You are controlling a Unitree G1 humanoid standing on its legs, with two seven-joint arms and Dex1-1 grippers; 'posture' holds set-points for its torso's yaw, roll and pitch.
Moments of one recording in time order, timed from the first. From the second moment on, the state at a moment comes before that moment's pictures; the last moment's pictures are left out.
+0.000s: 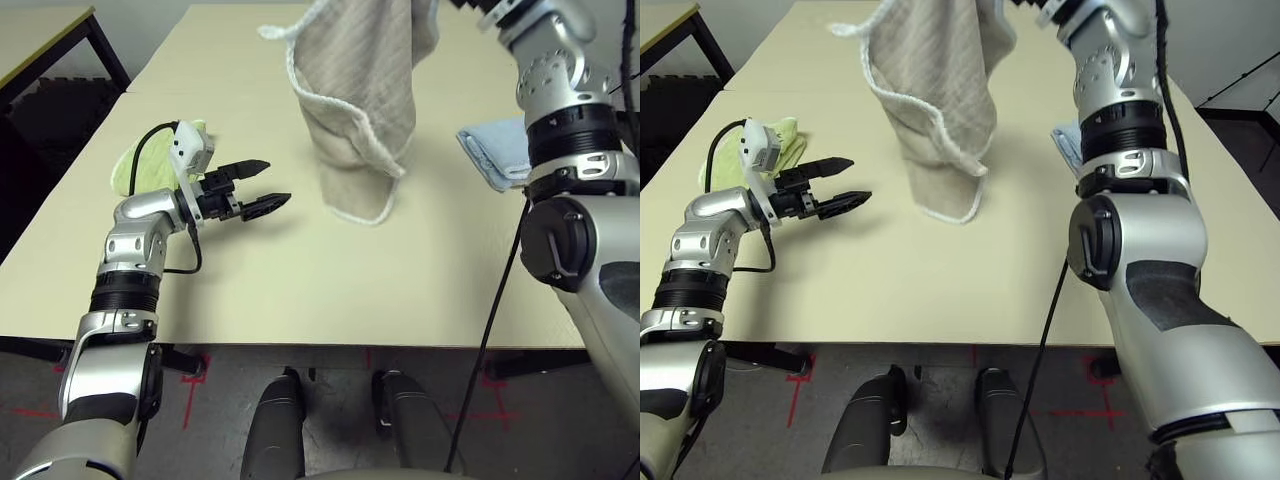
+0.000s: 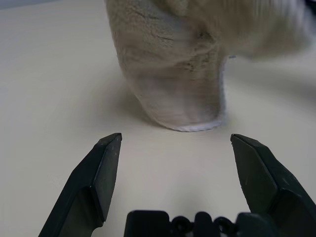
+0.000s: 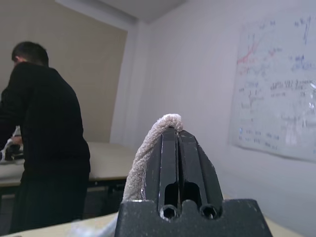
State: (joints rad) left arm -0.74 0.54 0.10 0.57 -0.30 0.12 -1.18; right arm -1.52 -0.31 -0.30 0.90 0.42 -0.06 0.91
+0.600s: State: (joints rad) left arm -0.90 0.49 0.17 0.43 -0.42 0.35 -1.01; right arm -1.44 -0.26 -0.28 0.87 0.42 -0.06 0.91
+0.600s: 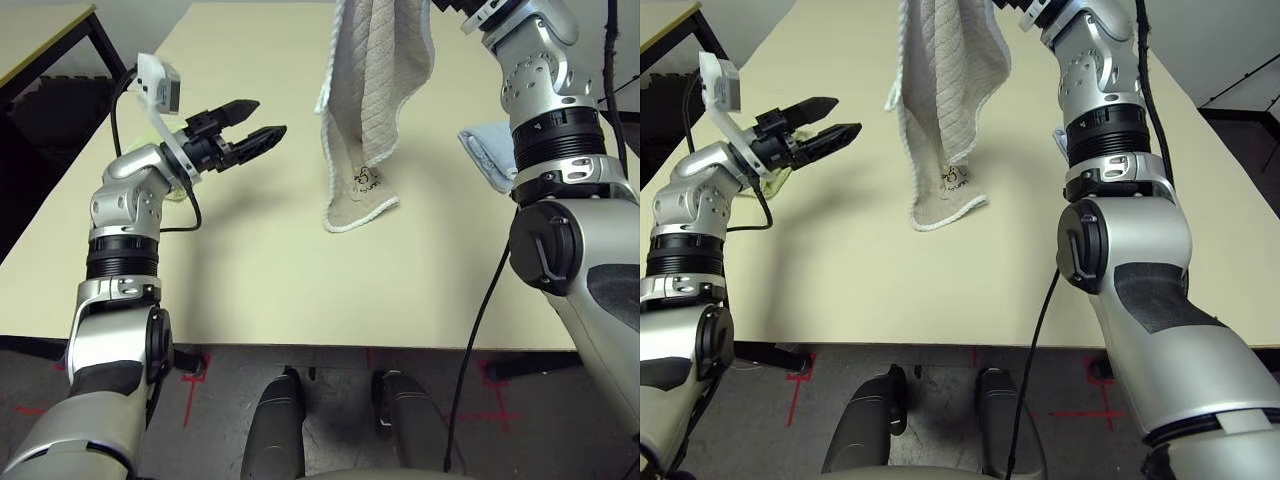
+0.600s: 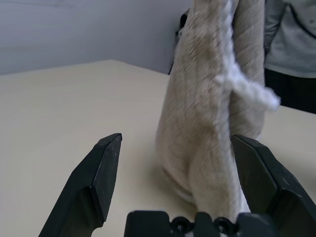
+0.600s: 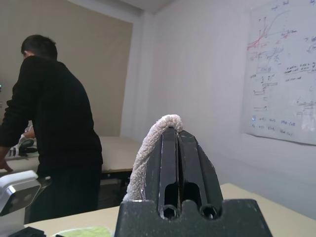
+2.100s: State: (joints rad) left arm -0.88 0.36 -0.04 0.52 -0.19 0.35 -0.69; right arm -1.56 -0.33 -0.29 1.00 0.40 -0.11 0.85
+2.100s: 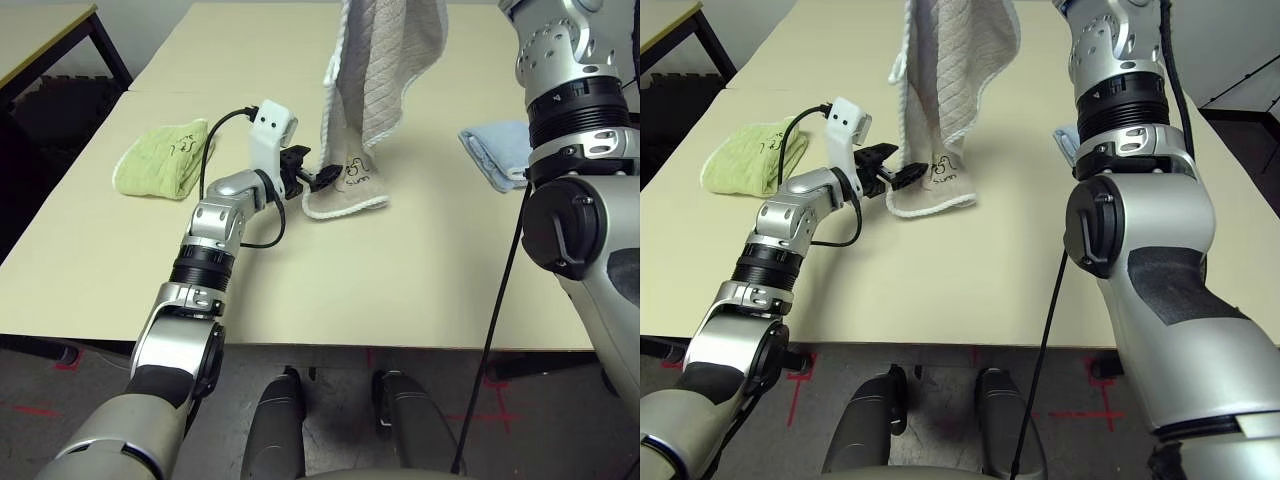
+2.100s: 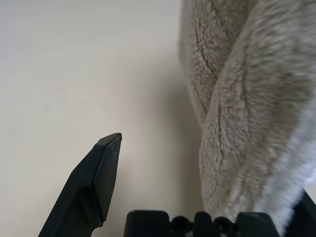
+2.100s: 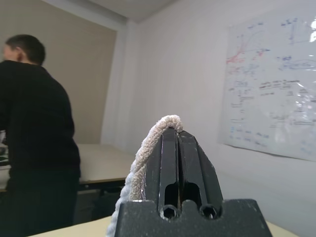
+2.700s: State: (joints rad) left arm -0.72 0.48 -0.03 0.33 -0.24 0.49 -0.86; right arm -1.59 -0.39 -0.30 1.11 0.37 -0.18 0.82
